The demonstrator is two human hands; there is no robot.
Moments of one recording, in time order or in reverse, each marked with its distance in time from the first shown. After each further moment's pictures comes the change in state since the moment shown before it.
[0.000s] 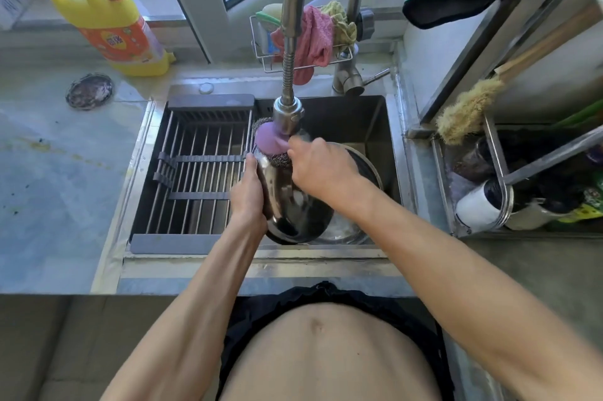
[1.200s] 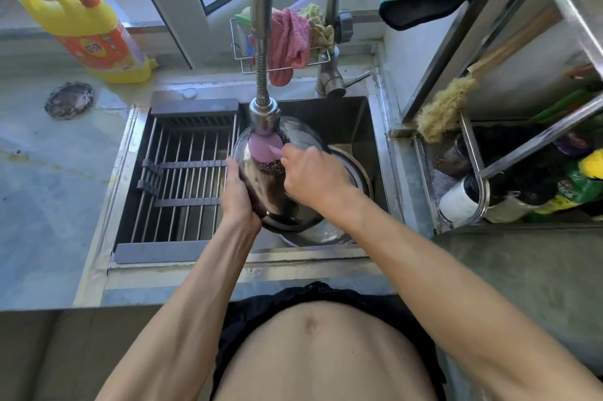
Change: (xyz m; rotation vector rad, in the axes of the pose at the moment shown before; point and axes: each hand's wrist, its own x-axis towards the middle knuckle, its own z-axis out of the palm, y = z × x) left_hand 0.002 -0.004 0.011 -0.206 -0.082 -0.023; right_hand -0.014 0.010 0.008 0.042 0.058 0.033
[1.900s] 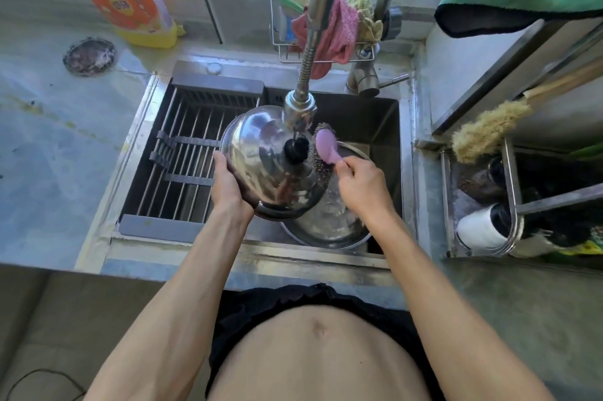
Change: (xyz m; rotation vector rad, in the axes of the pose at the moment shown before) left_hand 0.014 0.020 -0.020 -0.181 0.164 -0.049; right_hand -0.004 0.045 0.027 0.491 0.007 0.353
